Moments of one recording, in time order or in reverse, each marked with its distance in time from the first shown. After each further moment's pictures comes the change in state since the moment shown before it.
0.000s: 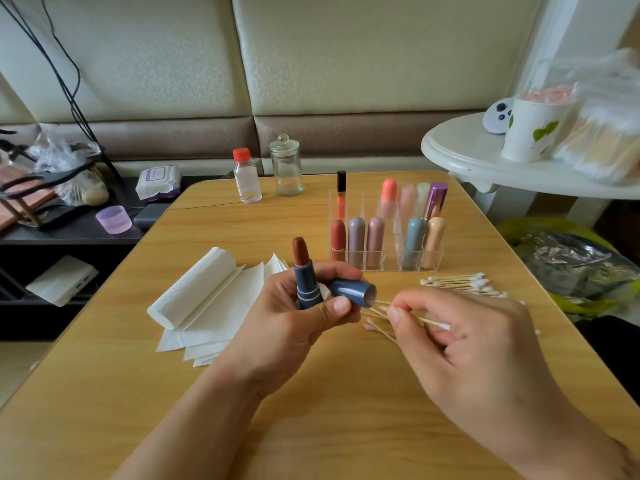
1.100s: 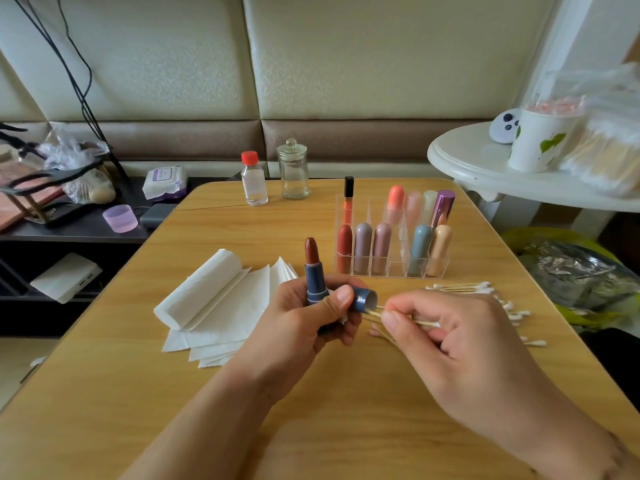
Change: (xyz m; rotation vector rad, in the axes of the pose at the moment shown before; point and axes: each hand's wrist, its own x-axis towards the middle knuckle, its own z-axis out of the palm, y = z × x) left_hand 0.001 -0.004 0.001 -0.019 0.037 -0.059; right_hand 0.004 0.008 0.006 0.272 -0.185 0.109
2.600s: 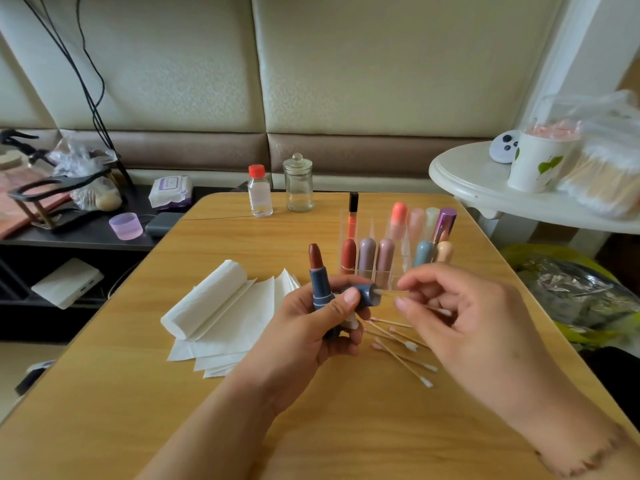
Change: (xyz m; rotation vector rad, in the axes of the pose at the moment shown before) left_hand 0.001 0.003 -0.002 -0.031 0.009 -0.035; right_hand 0.020 0.008 -0.011 -0.067 0.164 -0.001
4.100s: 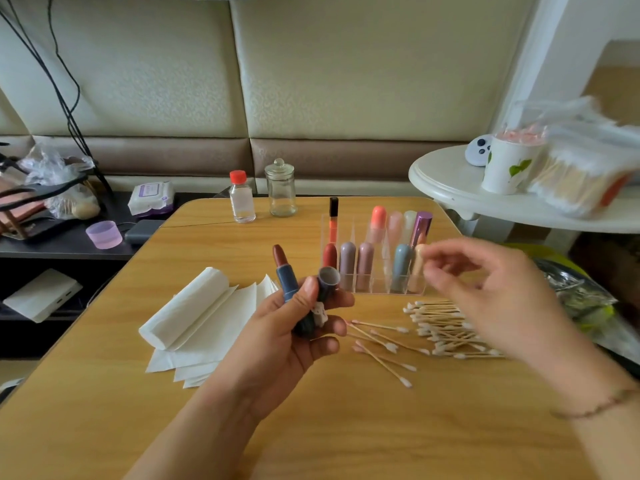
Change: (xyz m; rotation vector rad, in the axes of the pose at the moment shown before) left_hand 0.000 0.009 0.007 -0.215 0.029 -0.064; right_hand 0.022 0.023 -0.043 -0.087 0.006 0.204
